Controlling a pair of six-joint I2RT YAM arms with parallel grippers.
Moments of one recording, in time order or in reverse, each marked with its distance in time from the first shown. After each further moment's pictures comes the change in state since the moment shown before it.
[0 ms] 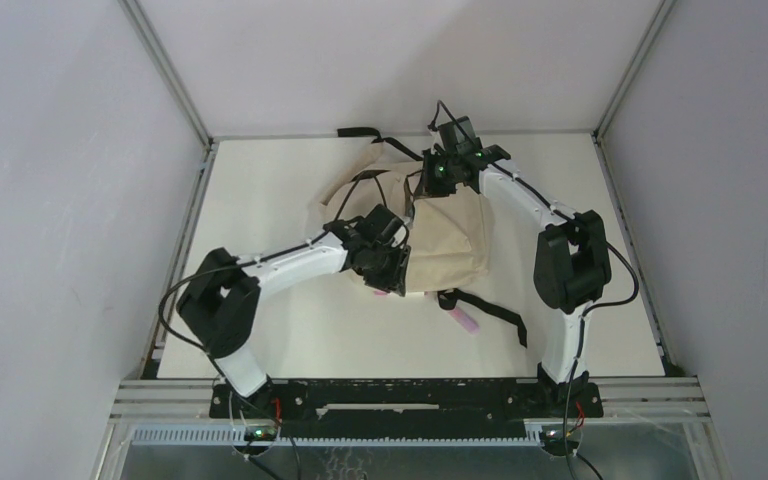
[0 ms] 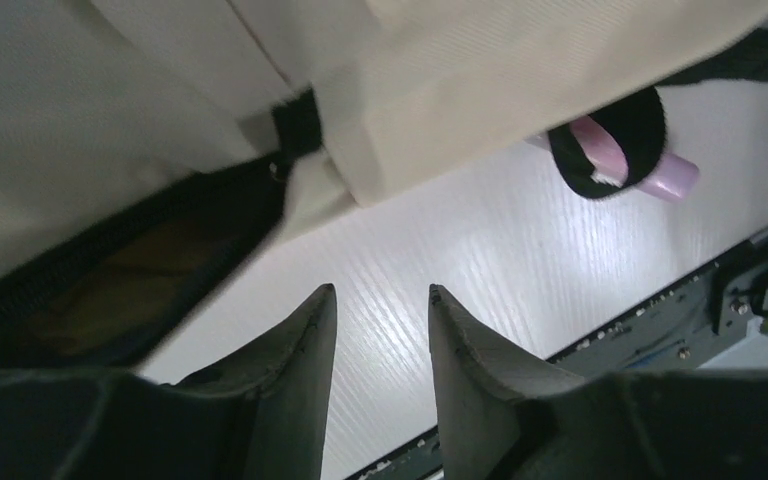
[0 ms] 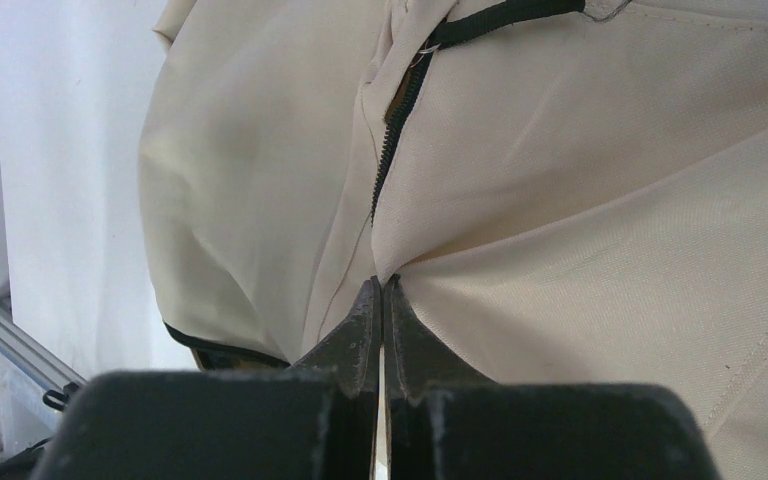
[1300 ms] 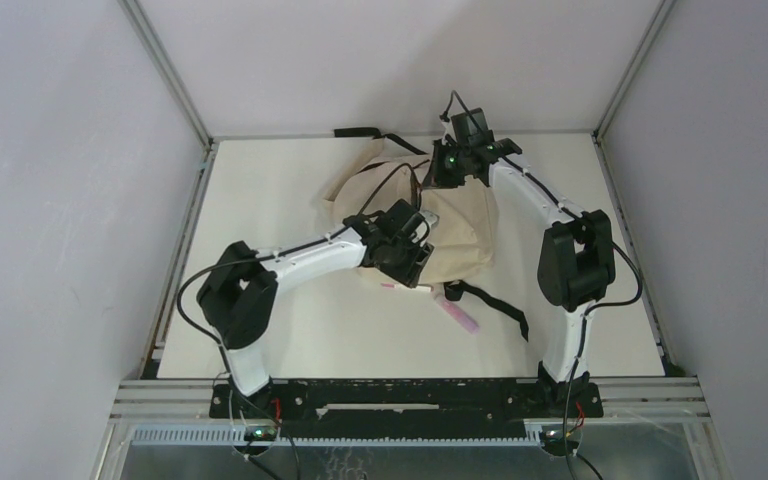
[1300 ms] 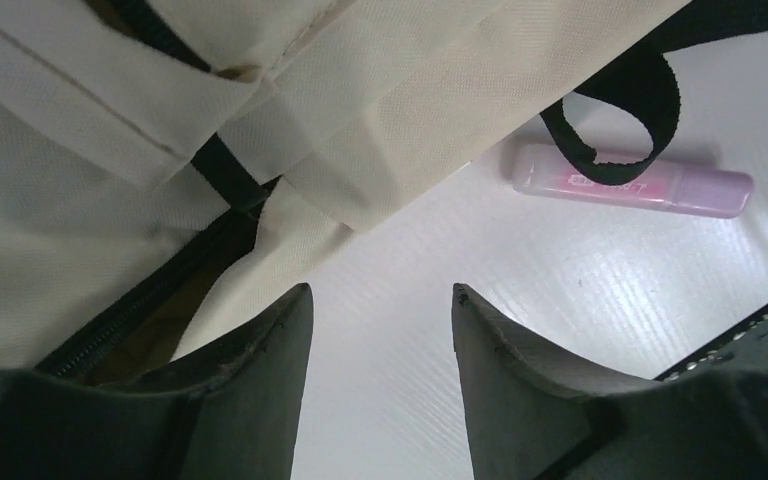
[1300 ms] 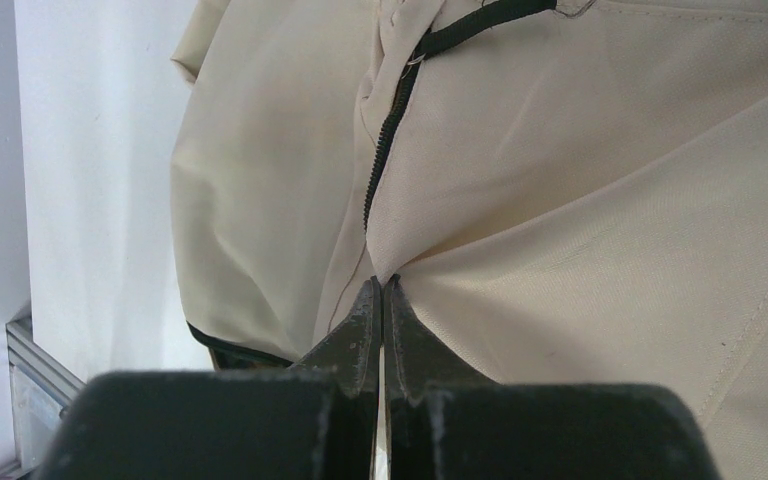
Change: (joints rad) left arm -0.056 0.112 0.149 0.002 -0.109 0.215; right arm -0.057 0.000 0.032 -0.001 -0.026 -0.001
